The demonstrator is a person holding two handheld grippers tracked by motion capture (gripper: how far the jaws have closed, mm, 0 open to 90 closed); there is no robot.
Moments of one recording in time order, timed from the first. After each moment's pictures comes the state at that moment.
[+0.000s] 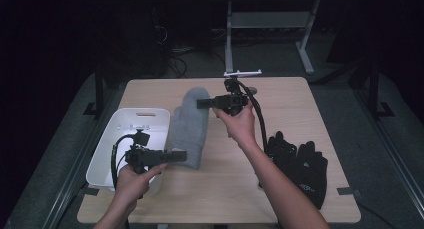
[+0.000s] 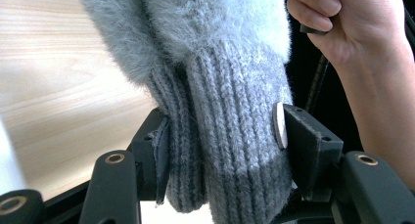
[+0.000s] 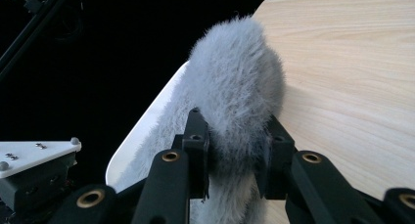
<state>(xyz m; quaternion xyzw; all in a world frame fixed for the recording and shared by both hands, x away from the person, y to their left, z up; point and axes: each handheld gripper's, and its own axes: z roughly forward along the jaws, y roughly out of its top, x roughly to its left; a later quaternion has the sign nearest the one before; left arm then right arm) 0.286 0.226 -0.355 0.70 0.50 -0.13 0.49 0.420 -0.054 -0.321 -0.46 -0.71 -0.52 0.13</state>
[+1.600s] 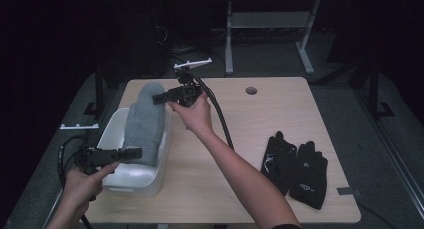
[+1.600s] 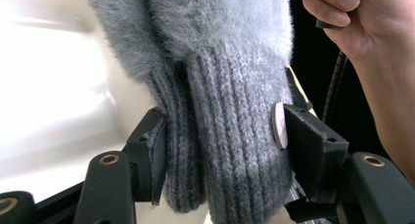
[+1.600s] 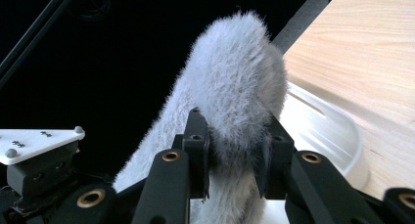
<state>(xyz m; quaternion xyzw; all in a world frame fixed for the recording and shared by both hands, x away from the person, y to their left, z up) 0.273 0.327 -0.334 0.69 0.54 -0.08 0.48 0.437 0.061 -0.299 -0.41 -0.74 -0.51 0.16</state>
